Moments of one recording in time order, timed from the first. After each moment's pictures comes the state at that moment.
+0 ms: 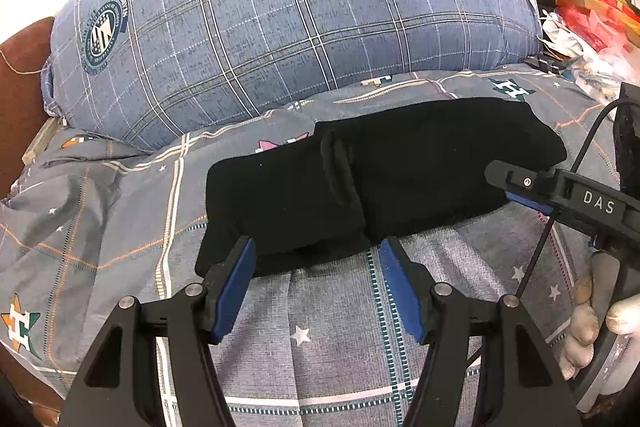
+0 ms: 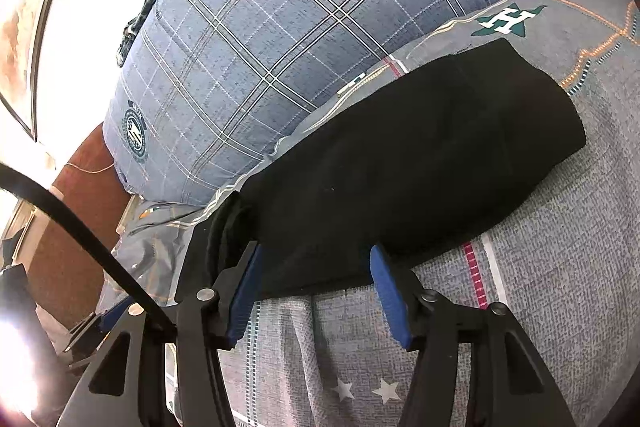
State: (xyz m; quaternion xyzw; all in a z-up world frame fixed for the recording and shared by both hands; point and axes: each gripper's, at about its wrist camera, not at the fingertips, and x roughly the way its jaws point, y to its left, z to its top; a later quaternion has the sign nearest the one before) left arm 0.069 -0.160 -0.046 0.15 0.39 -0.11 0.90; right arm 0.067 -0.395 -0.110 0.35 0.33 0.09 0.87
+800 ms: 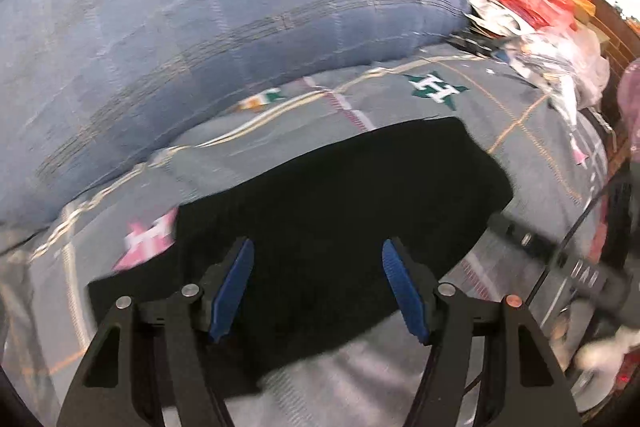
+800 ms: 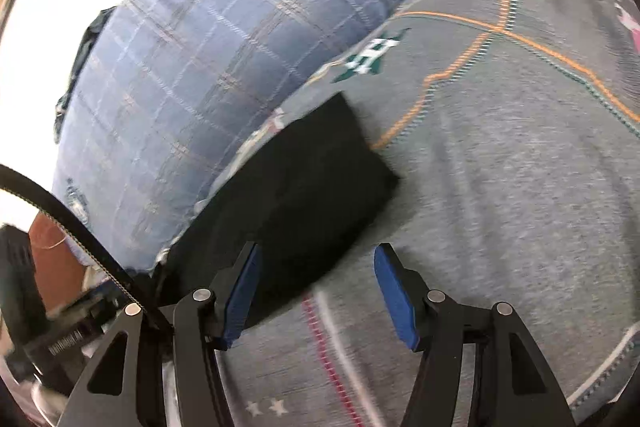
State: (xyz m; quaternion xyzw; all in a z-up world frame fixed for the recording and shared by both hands) left arm 0.172 -0.269 -0.041 0.17 0.46 -0.29 0.82; right arm 0.036 -0.469 -0.127 0.40 0.33 -0.07 0.85
